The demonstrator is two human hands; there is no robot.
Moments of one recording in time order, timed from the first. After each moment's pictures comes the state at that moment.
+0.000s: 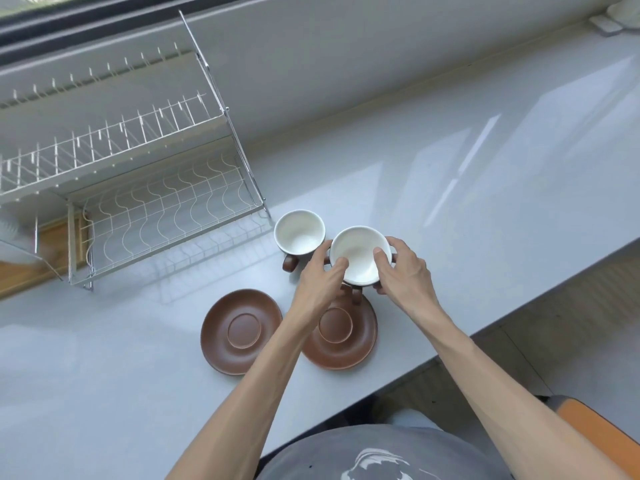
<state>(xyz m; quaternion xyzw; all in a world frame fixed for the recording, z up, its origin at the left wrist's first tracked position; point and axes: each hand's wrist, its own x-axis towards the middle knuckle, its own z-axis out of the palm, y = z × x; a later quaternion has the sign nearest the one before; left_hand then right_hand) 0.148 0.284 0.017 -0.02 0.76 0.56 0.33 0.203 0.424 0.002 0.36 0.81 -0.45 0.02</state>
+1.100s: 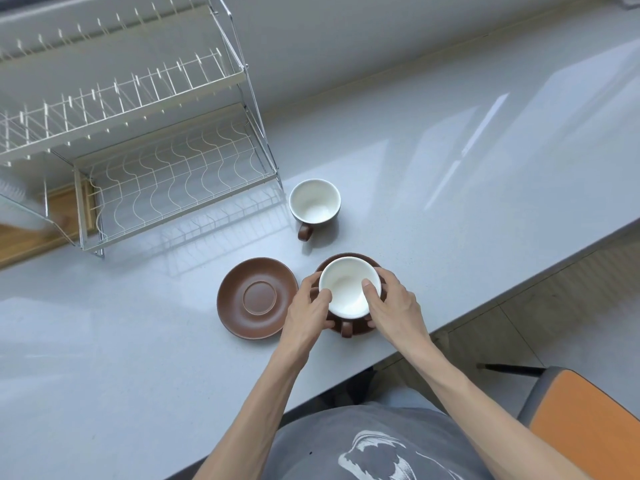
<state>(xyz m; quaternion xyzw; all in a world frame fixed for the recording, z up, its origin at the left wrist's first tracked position) 0.208 0.203 -0.007 -0.10 0.74 0.55 0.37 0.266 0.344 -0.028 0.36 0.81 -0.46 0.07</state>
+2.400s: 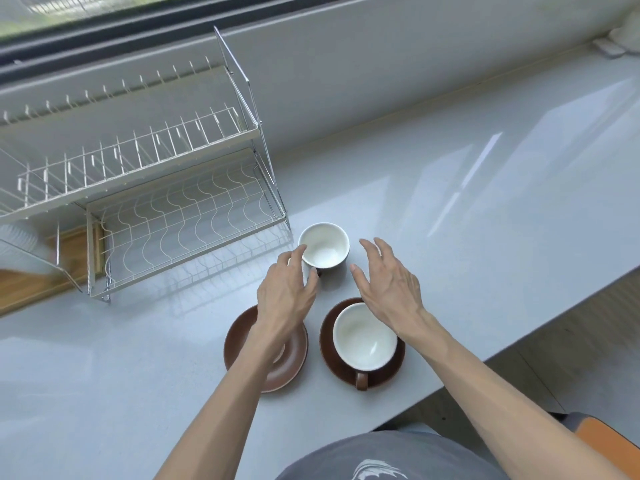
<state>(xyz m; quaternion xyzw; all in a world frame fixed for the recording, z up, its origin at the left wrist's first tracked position) 0.093 0.208 0.003 0.16 0.96 0.22 0.09 0.164 0.370 0.003 0.21 0.96 -0.20 0.01</state>
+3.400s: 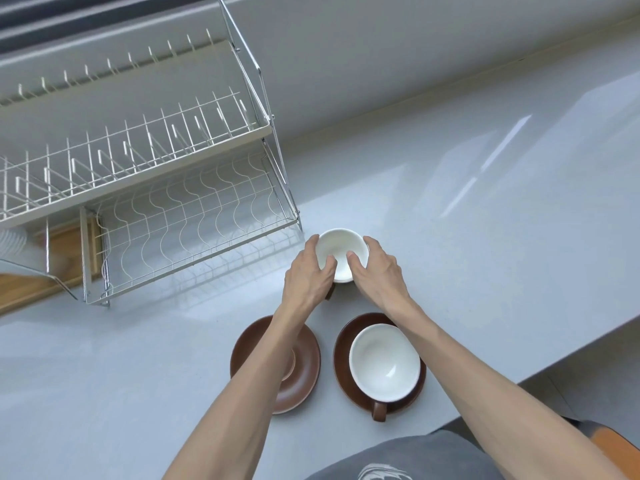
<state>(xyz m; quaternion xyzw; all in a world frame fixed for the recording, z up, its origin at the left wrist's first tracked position) 0.037 0.240 -0.028 0.07 0.91 0.35 0.23 0.088 0.360 -0.009 0.33 0.83 -0.44 0.12</state>
